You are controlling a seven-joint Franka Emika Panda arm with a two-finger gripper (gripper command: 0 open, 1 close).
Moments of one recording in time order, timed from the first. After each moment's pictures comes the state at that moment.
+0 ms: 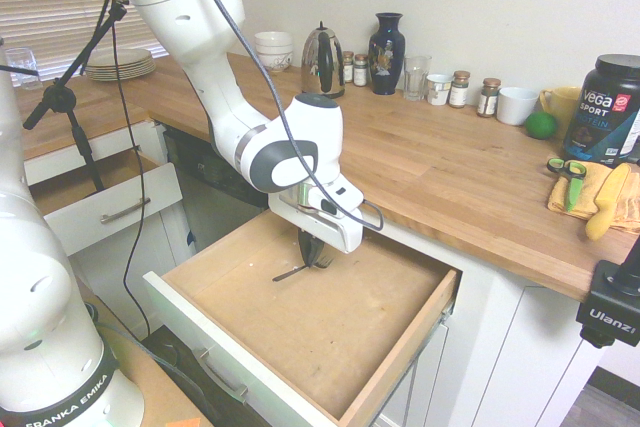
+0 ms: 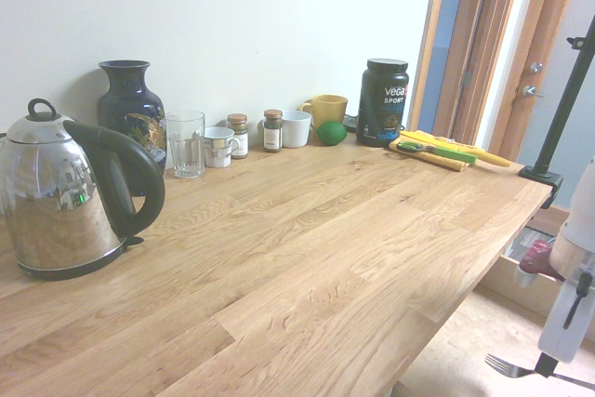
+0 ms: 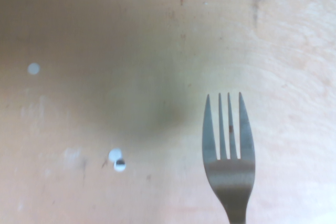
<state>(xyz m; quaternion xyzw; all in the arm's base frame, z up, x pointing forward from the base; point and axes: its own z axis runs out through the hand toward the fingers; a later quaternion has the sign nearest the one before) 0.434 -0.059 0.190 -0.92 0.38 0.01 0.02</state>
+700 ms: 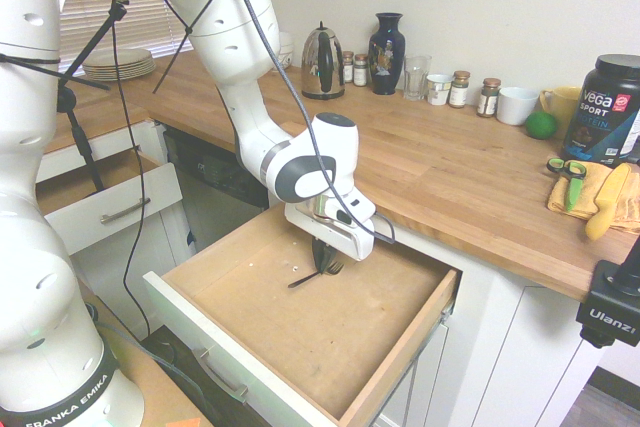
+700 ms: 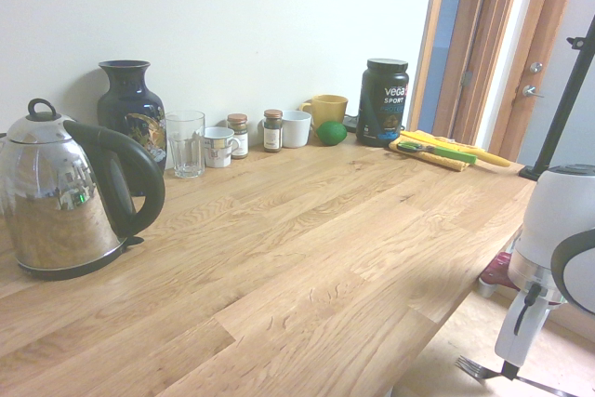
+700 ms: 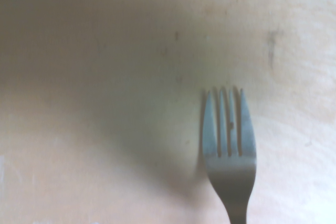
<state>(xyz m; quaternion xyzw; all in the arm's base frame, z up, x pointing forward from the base) 0.472 -0.059 0.150 -0.92 0.39 0.02 0.01</state>
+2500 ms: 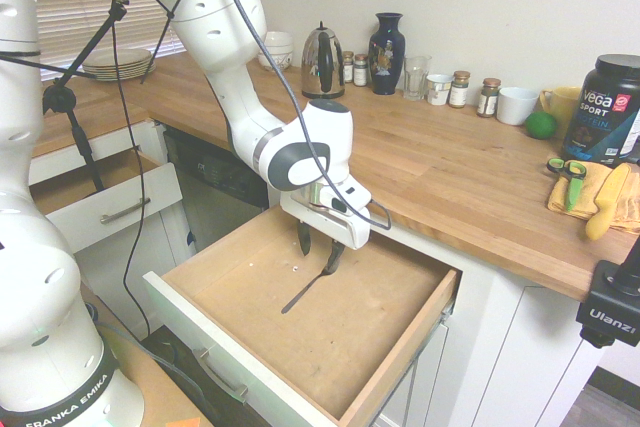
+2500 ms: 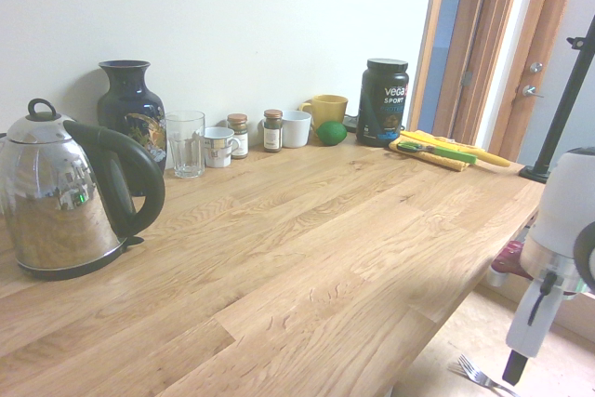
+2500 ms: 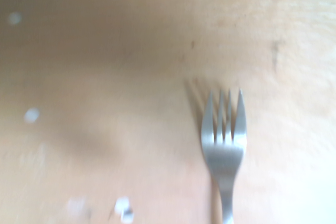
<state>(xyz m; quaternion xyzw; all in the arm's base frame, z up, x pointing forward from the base) 0.449 -0.051 0.192 -0.92 0.38 0.00 0.02</state>
